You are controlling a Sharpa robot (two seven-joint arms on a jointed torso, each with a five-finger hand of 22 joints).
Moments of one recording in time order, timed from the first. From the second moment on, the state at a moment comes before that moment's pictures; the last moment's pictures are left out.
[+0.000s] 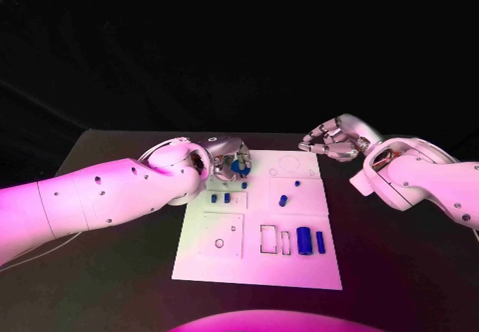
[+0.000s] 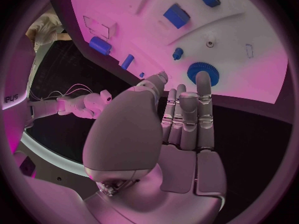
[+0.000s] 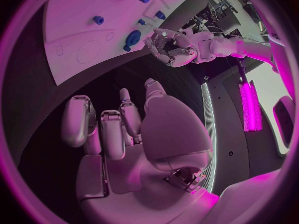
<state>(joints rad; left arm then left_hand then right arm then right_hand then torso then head) 1.22 -0.68 -0.05 1.46 -1.48 -0.20 -0.15 1.49 -0.24 0.33 0.23 0.20 0.85 0.13 0.36 0.22 0.92 0.09 0.49 0.26 1.27 0.02 1.12 0.83 0.17 1.01 0.11 0.95 0.50 1.31 -0.93 -0.12 1.59 -0.97 -0.47 -0.03 1.29 -0.04 -0.10 0.27 0.42 0.97 0.14 0.20 0.18 1.35 0.05 1.32 1.30 1.47 -0.01 1.48 1.31 0.07 1.38 0.09 1.24 1.31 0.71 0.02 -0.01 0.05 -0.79</state>
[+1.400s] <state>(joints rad) 1.20 -0.62 -0.05 1.37 -1.53 -0.07 -0.13 1.52 -0.20 0.41 0.19 0.20 0.96 0.13 0.30 0.17 1.01 0.07 0.44 0.17 1.32 0.01 1.28 0.94 0.17 0.98 0.11 1.06 0.58 1.31 -0.92 -0.12 1.59 -0.97 -0.48 -0.04 1.29 -0.04 -0.10 0.27 0.42 0.97 0.14 0.20 0.18 1.35 0.05 1.32 1.30 1.47 -0.01 1.48 1.31 0.07 1.38 0.09 1.24 1.31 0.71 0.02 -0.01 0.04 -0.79</state>
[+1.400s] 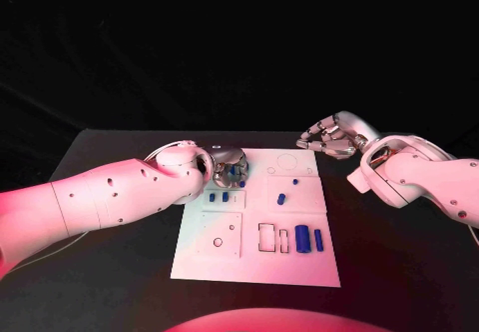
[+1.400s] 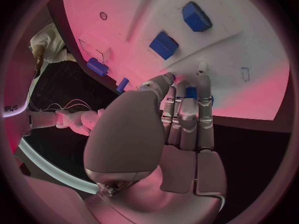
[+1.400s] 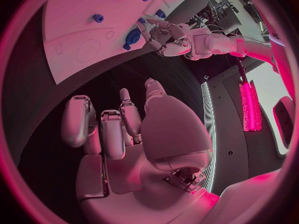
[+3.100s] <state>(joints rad) 1.19 -0.59 -0.05 1.34 -1.49 -0.07 -0.14 1.50 -0.19 0.44 0.18 0.20 1.04 0.12 0.28 0.15 1.08 0.06 0.40 0.14 1.36 0.00 1.35 1.01 0.17 0.99 0.10 1.13 0.66 1.31 -0.92 -0.12 1.59 -0.97 -0.49 -0.04 1.30 -0.04 -0.10 0.27 0.42 0.97 0.14 0.21 0.18 1.35 0.05 1.32 1.30 1.47 -0.01 1.48 1.31 0.07 1.38 0.09 1.24 1.31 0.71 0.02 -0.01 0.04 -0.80</state>
